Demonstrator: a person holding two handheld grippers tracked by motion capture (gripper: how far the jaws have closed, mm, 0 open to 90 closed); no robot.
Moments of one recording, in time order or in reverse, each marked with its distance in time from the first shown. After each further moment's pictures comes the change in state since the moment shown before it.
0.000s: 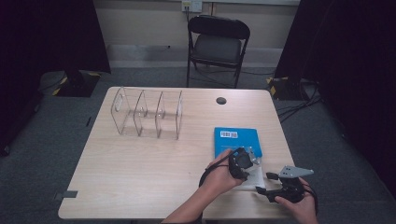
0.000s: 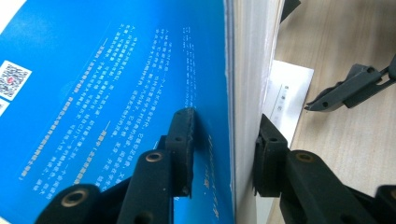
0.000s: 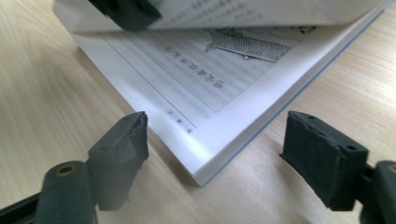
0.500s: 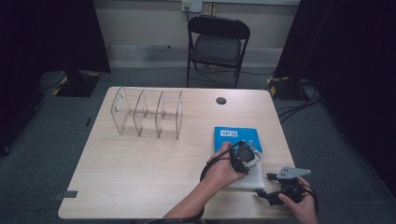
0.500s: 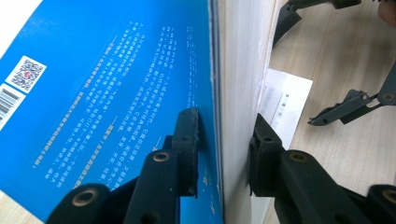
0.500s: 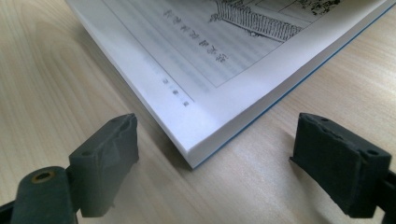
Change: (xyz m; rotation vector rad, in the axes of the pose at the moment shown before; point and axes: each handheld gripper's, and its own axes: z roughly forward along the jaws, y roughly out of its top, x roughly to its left) left arm 0.010 0.017 -0.015 0.050 -0.012 -0.051; right arm -0.001 -0.003 0.003 0.048 0.012 -0.050
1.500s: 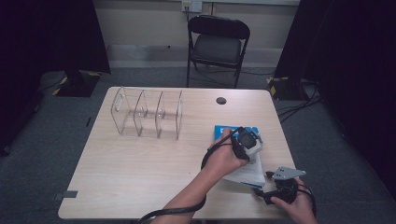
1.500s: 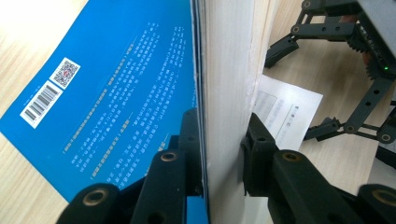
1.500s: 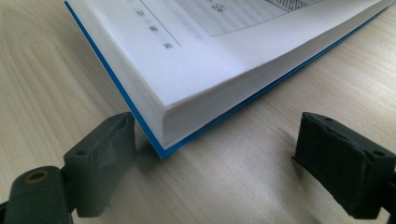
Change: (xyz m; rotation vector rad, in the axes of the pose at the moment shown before) left arm 0.021 0.024 -0.031 0.036 -0.005 -0.070; right arm 0.006 0.003 0.009 0.009 -0.074 -0.047
